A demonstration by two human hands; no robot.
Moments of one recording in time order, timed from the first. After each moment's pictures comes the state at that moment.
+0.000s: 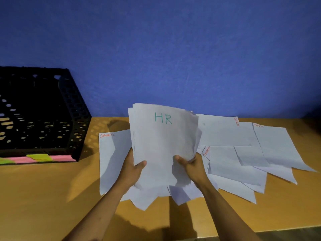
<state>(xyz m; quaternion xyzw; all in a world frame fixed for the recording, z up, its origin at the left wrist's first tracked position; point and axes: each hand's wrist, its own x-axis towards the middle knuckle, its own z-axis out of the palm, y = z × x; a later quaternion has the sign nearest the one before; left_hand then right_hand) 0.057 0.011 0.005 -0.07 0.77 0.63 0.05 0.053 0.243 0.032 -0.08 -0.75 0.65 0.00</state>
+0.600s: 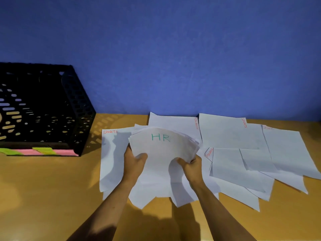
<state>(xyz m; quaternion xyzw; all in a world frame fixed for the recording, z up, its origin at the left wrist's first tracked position) 0.046 0.043 0.016 -0.18 0.75 0.63 -0.07 0.039 0.251 -0.003 -0.13 -0.72 0.68 0.01</state>
